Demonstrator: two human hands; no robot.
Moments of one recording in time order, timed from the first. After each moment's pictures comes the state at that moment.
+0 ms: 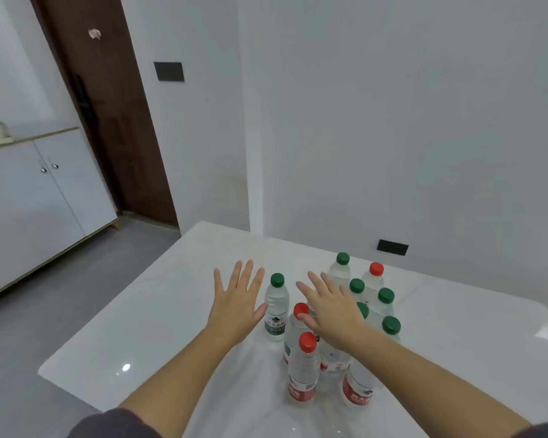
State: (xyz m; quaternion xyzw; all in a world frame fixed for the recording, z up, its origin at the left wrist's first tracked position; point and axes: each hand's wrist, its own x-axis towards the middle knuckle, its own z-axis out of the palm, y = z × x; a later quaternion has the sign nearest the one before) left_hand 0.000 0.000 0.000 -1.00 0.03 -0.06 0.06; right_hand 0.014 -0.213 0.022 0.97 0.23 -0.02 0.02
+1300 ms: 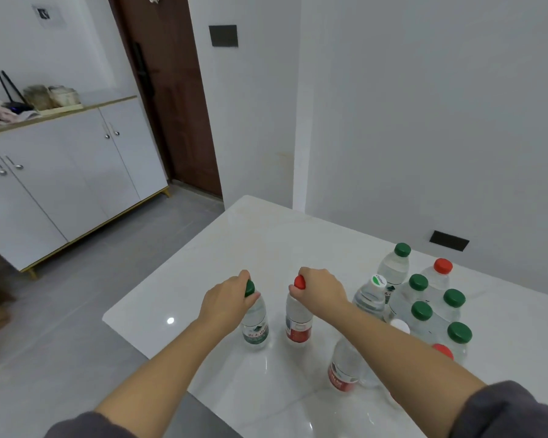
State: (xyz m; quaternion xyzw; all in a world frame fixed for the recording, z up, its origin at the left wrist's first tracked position) left_hand -0.040 0.076 -0.006 -0.99 -0.10 -0.02 -0.13; right_hand 0.040 -0.102 0.003 0.96 0.18 -0.09 -0.19
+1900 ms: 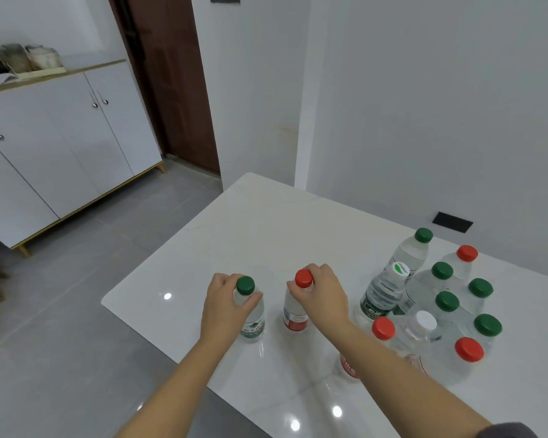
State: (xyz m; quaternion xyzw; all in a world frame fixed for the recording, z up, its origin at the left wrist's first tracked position) left_hand -0.065 0.103 -0.060 -0.88 -0.19 -0.14 -0.42; right_hand 0.014 -0.069 -0.047 0.93 0.09 -0.03 -0.36
